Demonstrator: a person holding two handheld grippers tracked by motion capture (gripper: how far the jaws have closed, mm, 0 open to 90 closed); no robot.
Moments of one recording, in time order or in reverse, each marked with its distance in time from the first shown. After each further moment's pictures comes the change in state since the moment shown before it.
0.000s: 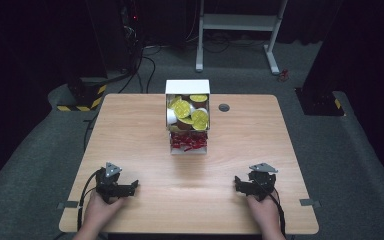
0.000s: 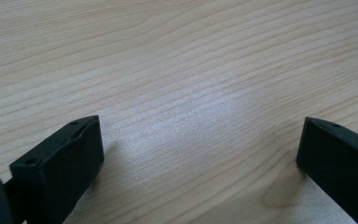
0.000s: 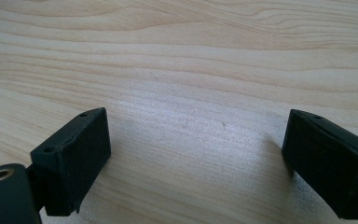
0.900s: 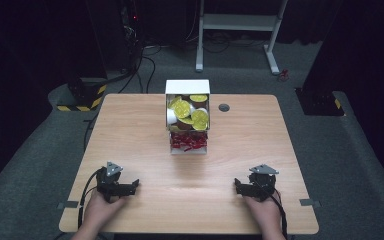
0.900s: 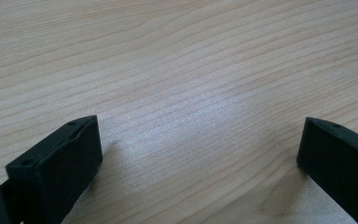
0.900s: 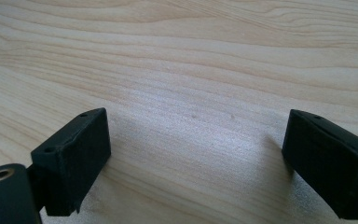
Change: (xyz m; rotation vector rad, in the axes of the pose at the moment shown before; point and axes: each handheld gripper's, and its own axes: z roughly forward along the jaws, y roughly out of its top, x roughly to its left) left arm -0.001 0.002 0.002 0.001 0.002 -0.003; right arm 0.000 -0.004 -0.004 0.002 0.037 -0.029
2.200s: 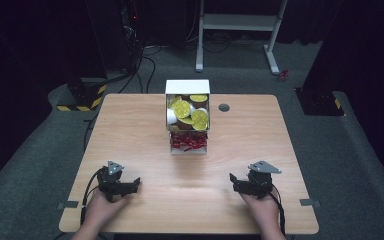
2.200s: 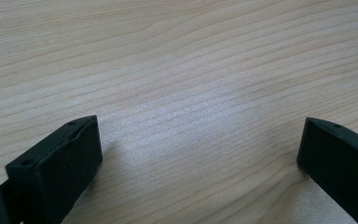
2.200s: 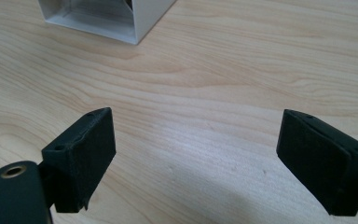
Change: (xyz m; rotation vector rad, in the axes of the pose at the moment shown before) left arm -0.005 0.003 0.003 0.005 0.032 -0.045; right arm 0.013 0.020 -0.022 -0.146 0.115 -0.035
